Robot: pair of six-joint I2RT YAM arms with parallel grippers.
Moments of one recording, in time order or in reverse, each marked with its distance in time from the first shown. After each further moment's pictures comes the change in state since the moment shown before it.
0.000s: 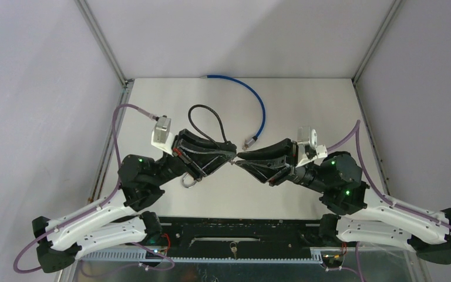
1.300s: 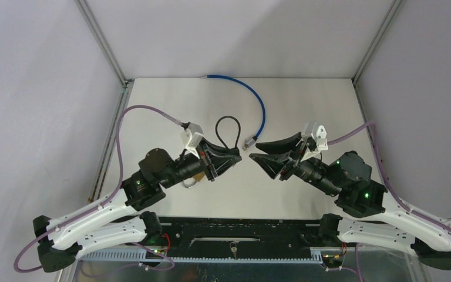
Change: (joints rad) left arm 0.000 0.014 0.000 -0.483 -0.159 0.299; right arm -0.024 -0.075 0.068 -0.349 0.247 -0.029
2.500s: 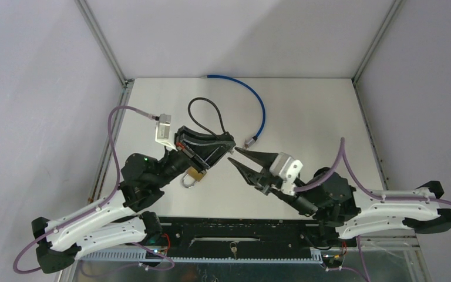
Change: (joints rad) left arm -0.004 -0.013 -0.007 0.394 -0.030 -0.258; right arm 0.399 0.208 0.023 0.363 0.407 -0.576
